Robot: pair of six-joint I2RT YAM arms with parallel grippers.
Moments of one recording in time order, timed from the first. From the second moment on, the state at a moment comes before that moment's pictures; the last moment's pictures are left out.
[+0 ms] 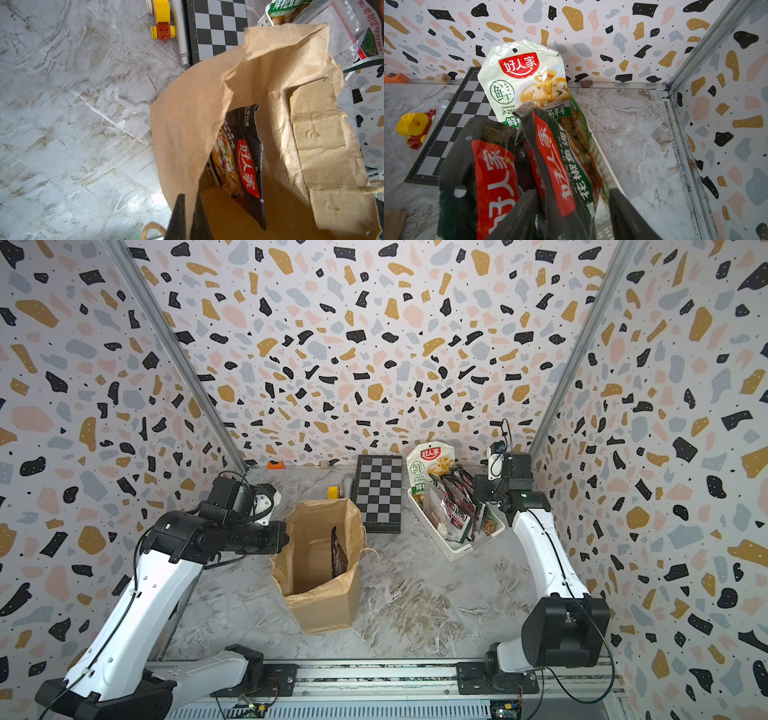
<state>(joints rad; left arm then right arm) -0.33 1.16 1.48 -1.32 0.12 -0.28 0.00 1.44 1.36 -0.52 -0.15 -0.02</state>
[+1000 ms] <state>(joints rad) -0.33 1.16 1.48 -1.32 0.12 -0.27 0.00 1.25 1.40 -0.68 -0.26 0.03</state>
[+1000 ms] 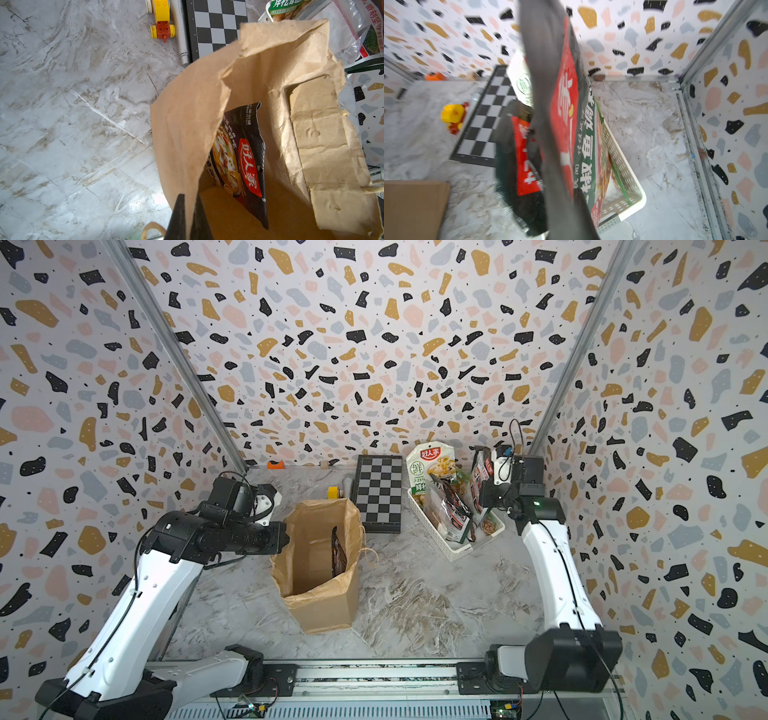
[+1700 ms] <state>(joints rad) -0.33 1.16 1.48 -1.32 0.15 -0.27 0.67 1.24 1.61 -0.23 -0.70 0.60</state>
